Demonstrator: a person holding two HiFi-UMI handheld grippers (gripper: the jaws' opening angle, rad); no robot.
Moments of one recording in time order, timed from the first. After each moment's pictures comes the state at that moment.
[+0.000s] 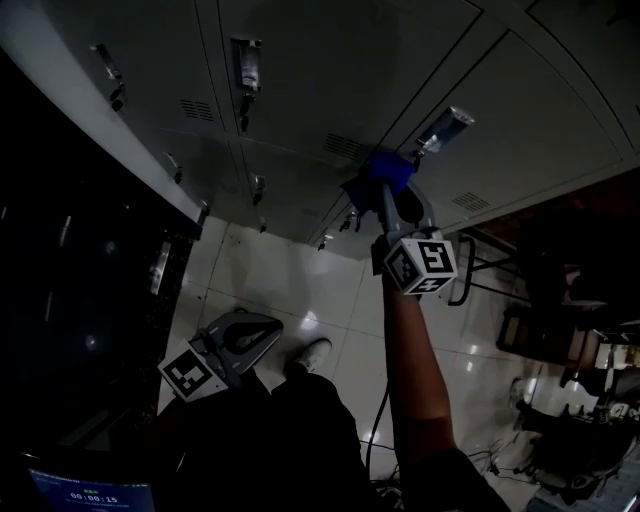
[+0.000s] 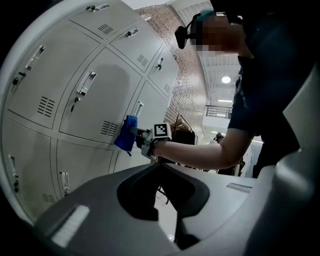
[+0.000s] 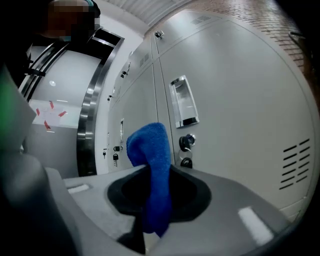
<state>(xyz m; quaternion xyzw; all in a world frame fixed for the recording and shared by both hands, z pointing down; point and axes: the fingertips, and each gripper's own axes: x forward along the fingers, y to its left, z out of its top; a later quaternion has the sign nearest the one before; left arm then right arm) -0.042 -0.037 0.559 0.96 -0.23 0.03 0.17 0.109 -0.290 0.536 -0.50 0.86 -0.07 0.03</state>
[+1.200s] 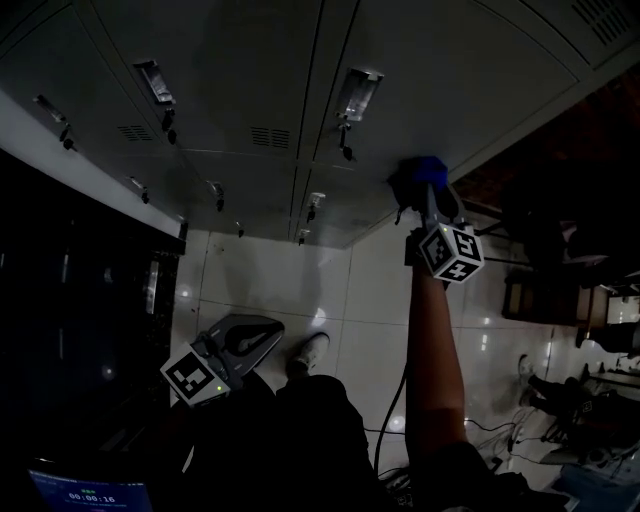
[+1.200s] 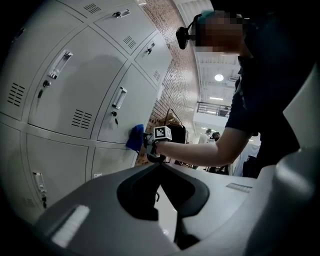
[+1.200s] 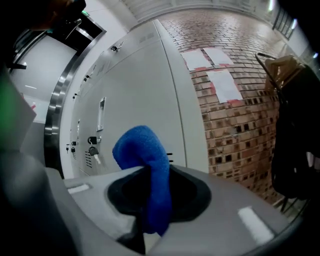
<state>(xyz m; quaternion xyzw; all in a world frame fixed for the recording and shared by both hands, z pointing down) 0.043 -0.031 0.566 0.97 -0.17 0.06 0.17 0.333 -0.276 0.565 -0.65 0.76 -0.09 0.02</state>
